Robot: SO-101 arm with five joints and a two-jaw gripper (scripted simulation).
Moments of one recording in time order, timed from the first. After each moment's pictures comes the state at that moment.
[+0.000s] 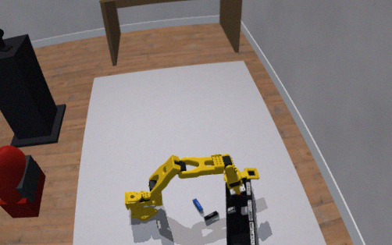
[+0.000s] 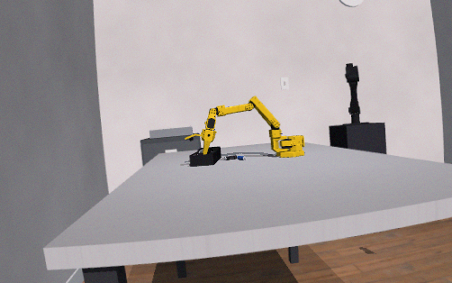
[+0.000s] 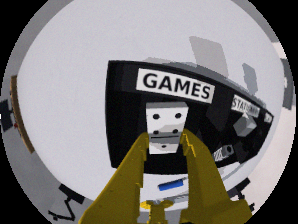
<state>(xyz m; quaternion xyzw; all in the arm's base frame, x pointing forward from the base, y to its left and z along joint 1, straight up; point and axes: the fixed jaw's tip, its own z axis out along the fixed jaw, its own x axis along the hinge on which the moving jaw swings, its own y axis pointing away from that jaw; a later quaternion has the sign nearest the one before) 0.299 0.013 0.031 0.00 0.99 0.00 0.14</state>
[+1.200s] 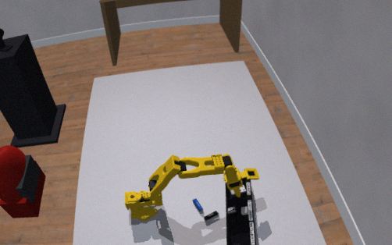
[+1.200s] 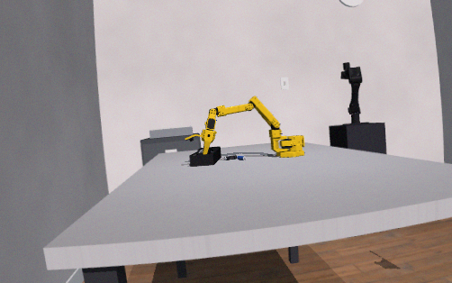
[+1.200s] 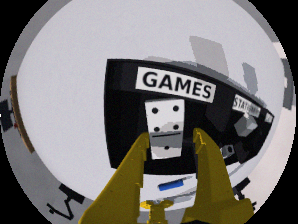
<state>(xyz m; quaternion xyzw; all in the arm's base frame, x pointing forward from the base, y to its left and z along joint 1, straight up) 0.299 0.013 0.029 0.00 0.99 0.00 0.14</state>
